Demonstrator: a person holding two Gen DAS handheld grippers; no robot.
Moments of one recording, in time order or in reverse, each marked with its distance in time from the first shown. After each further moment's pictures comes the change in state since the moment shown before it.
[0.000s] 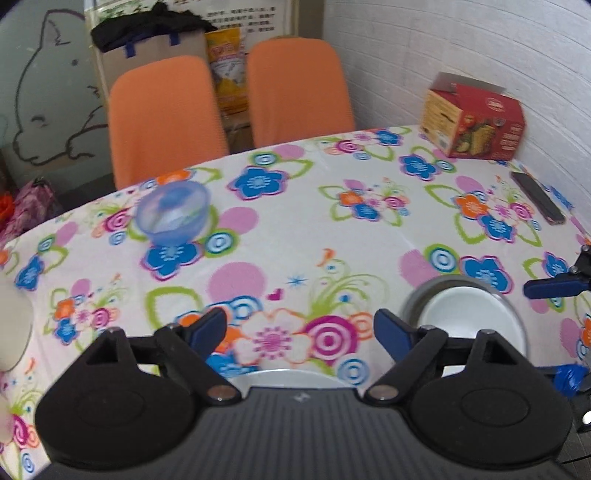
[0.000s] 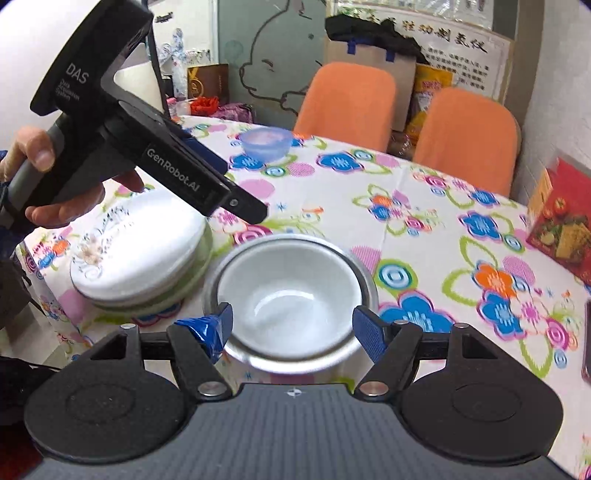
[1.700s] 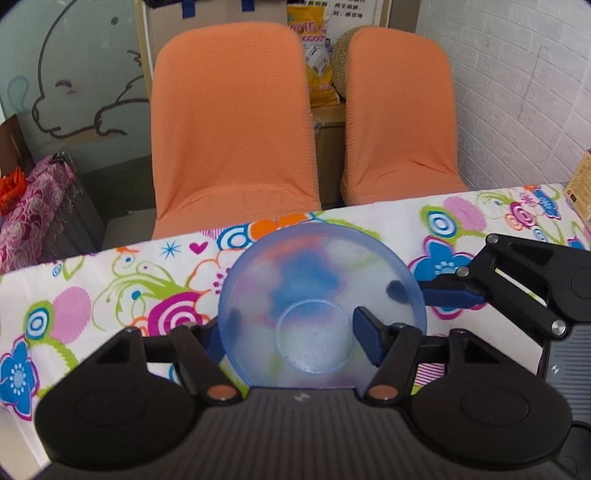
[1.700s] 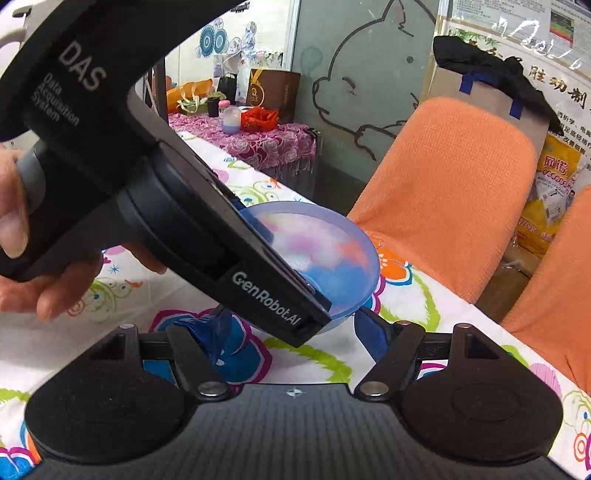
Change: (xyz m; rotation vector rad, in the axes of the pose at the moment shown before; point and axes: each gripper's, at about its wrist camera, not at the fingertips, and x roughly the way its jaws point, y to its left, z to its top) left arm 0.170 0.154 0.116 -0.107 0.005 0.054; right arm 0.297 0.019 0.194 -0.241 -0.087 0.147
